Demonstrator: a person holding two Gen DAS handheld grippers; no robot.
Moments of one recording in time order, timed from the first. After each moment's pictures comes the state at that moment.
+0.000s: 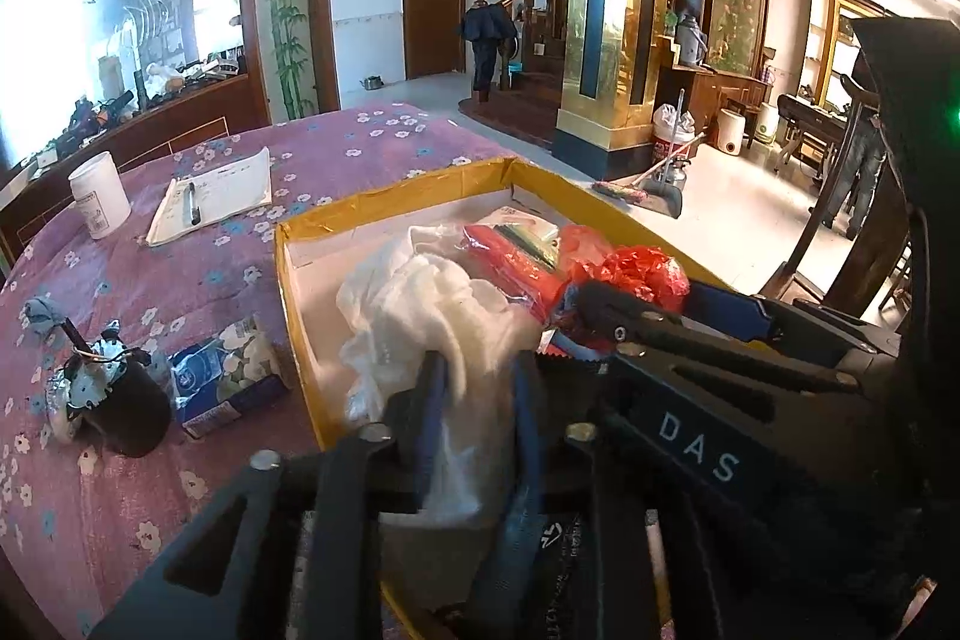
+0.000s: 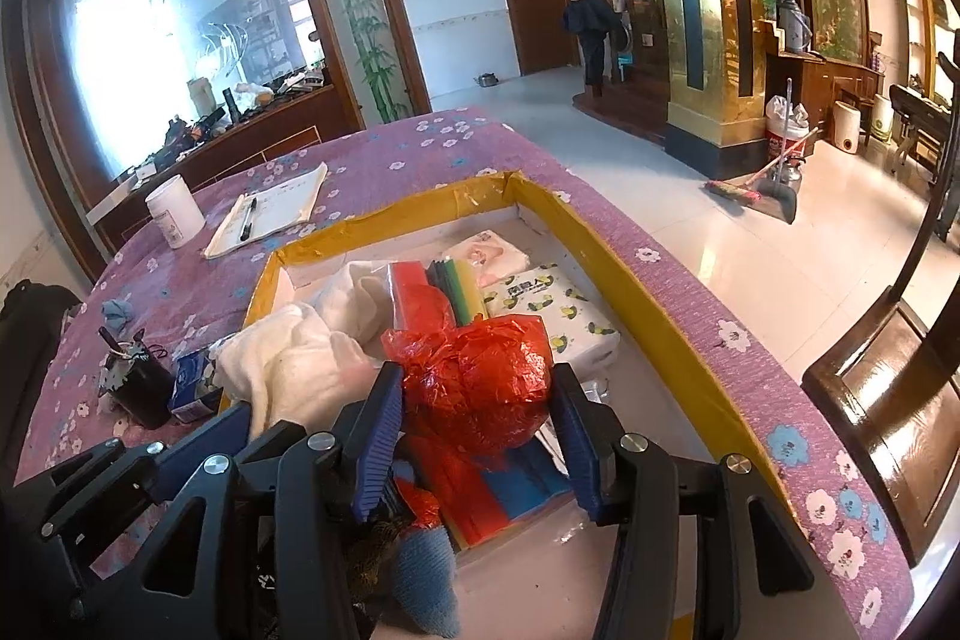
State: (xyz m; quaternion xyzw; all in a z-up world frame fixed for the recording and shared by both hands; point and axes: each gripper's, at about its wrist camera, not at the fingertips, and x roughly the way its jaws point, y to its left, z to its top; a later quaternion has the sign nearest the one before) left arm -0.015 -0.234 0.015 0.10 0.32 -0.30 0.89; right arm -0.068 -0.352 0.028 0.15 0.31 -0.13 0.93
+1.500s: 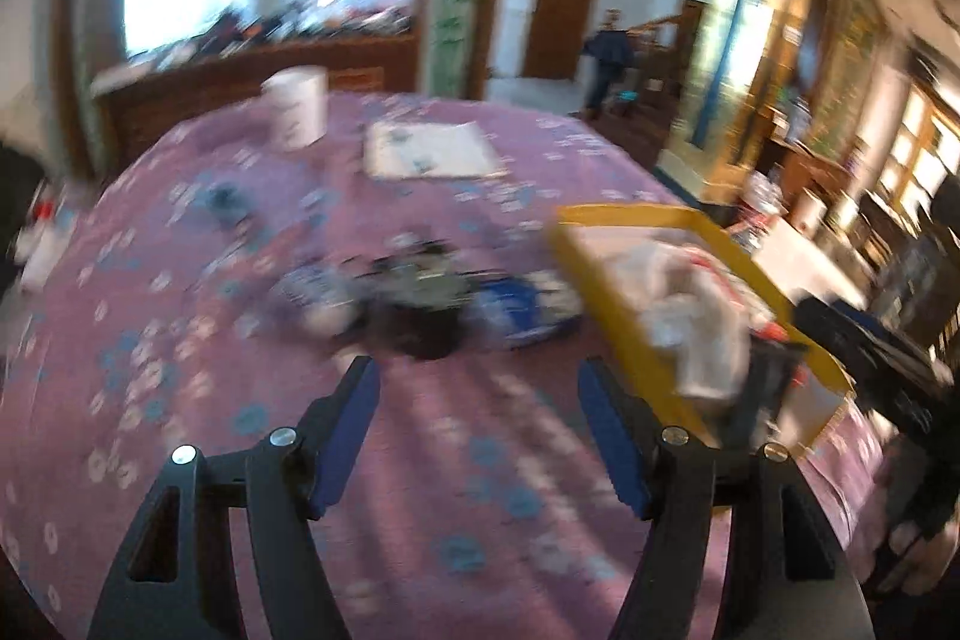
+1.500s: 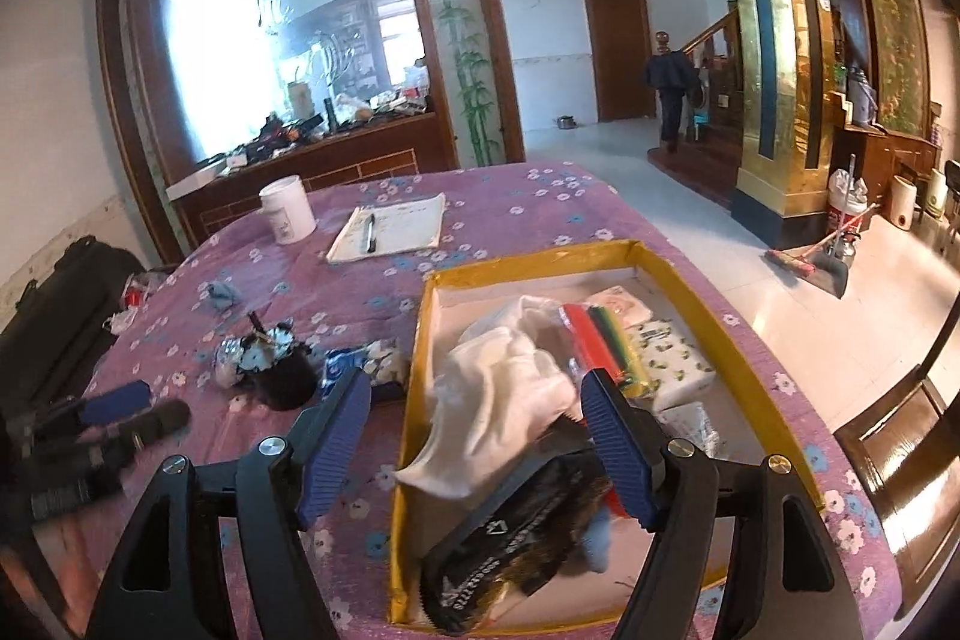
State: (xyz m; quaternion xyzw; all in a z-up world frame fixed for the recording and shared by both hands) left arm 0.005 -0.017 0.054 -0.02 0.36 -0.17 0.92; right arm -0.097 -0.262 0.079 0.09 0.27 -0.04 0.96
